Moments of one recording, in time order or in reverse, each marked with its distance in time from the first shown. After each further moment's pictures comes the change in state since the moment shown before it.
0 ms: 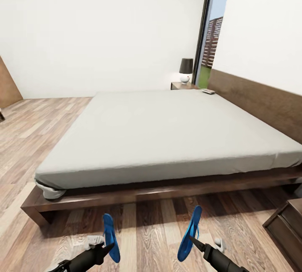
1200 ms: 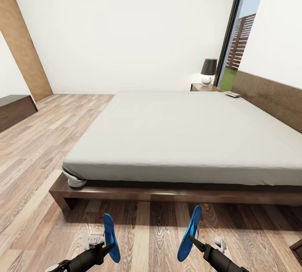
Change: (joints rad) left arm 0.000 0.000 0.001 0.000 0.000 0.000 0.000; right arm 0.000 0.000 0.000 0.001 -0.001 0.001 0.004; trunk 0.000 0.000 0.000
